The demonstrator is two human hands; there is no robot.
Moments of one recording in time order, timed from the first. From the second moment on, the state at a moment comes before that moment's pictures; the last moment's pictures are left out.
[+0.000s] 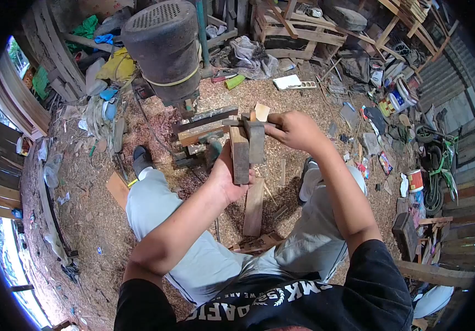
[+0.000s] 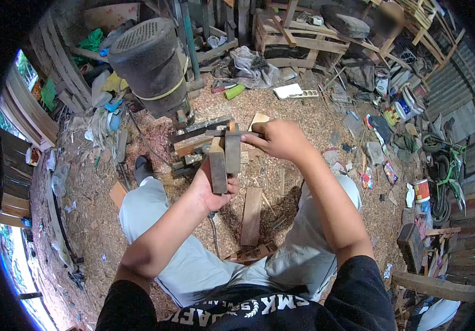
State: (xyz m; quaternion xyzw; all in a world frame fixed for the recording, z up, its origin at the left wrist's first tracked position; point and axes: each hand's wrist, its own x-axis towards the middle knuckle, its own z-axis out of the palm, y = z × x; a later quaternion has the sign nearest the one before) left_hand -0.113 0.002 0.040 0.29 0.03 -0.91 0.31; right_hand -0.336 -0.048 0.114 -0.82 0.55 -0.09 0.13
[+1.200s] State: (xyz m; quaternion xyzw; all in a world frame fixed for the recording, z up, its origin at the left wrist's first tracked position) left_hand -0.152 -0.023 0.047 0.43 -0.40 -0.55 0.59; right_hand -0.344 -0.037 0.099 -0.59 0.53 -0.43 0.43
